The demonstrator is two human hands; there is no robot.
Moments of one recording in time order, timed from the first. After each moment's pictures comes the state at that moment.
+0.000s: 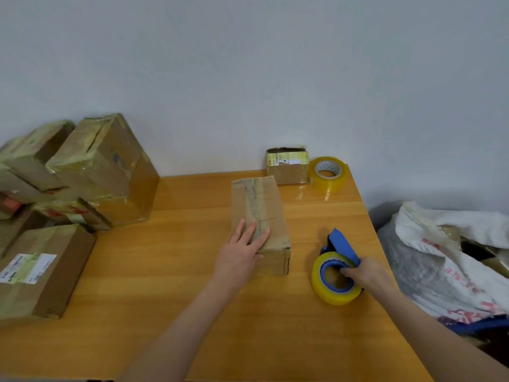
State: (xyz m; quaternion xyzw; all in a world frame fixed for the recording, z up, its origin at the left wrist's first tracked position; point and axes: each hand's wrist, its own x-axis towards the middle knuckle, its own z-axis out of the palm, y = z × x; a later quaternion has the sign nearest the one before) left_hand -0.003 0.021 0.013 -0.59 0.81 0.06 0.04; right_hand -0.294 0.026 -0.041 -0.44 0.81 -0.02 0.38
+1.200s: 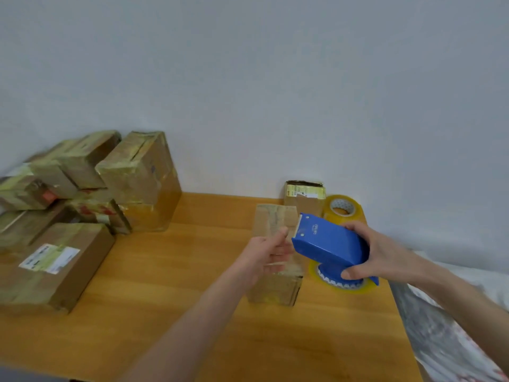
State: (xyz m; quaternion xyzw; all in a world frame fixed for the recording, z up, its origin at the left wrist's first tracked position) left_hand -0.021 0.014 0.097 -0.56 0.36 0.66 -0.35; right_hand -0.265 0.014 0.144 -0.72 0.49 -0.16 0.46
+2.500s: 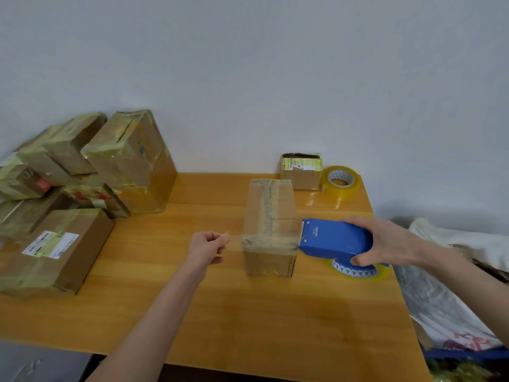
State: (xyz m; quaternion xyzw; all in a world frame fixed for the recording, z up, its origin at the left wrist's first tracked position) left_hand 0.054 0.036 0.046 -0.72 0.35 0.45 -0.39; right_hand -0.298 0.010 0.101 -0.78 0.53 -0.02 0.32
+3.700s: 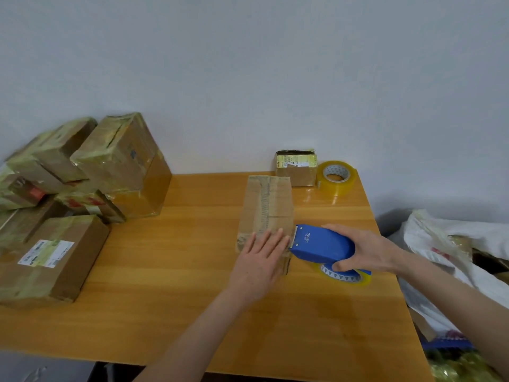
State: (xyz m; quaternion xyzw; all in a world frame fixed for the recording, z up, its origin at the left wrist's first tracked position) left_hand -0.028 0.050 0.012 -0.54 0.84 0.02 0.02; right_hand -0.294 0.005 0.047 -0.77 0.53 -0.04 0.35
